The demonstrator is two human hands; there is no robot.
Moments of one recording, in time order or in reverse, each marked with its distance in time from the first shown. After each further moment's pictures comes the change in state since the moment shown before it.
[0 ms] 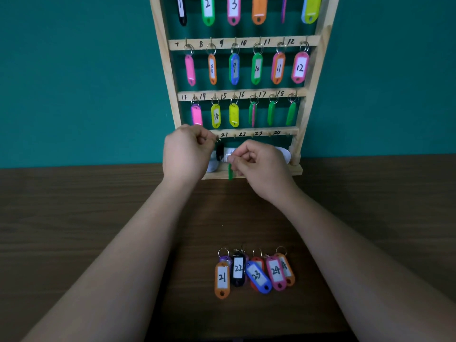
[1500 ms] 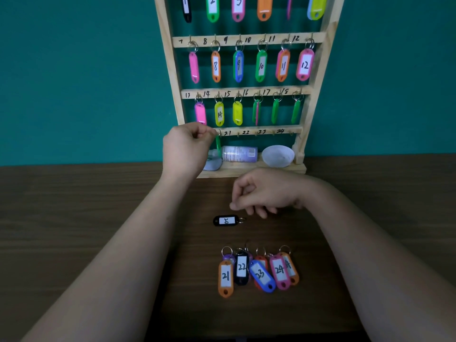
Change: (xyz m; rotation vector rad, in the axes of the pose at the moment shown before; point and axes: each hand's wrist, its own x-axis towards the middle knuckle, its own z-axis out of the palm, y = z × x) left_hand 0.006 -0.012 0.000 -0.235 -0.036 -0.139; right_hand -0.005 -0.008 -0.027 -0.120 -0.871 0.267
